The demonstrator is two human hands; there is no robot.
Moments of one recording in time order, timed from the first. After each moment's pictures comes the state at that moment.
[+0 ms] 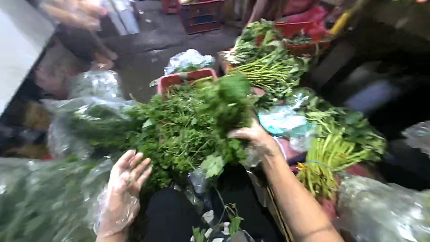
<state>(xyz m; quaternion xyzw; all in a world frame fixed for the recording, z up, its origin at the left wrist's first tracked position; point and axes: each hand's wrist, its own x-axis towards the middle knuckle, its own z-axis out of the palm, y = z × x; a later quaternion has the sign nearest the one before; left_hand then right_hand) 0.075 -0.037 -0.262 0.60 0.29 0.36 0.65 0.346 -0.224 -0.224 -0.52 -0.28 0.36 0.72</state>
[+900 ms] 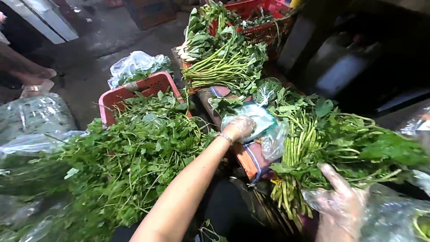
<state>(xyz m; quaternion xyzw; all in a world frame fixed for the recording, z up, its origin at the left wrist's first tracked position) 0.502 -0.182 -0.287 0.92 -0.01 -0.19 0.33 0.403 -0.415 -0.284 -0.59 0.16 -0.18 0.77</state>
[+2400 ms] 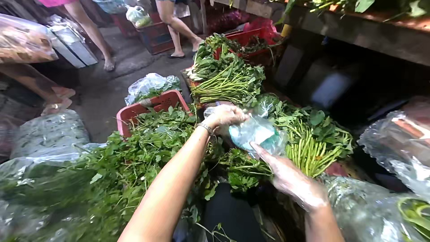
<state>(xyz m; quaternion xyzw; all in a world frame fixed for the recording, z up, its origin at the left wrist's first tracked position) 0.482 -0.110 -0.215 0.86 -0.01 -0.10 0.50 0.415 -0.360 -0.228 -0.90 -0.33 0.18 0.23</state>
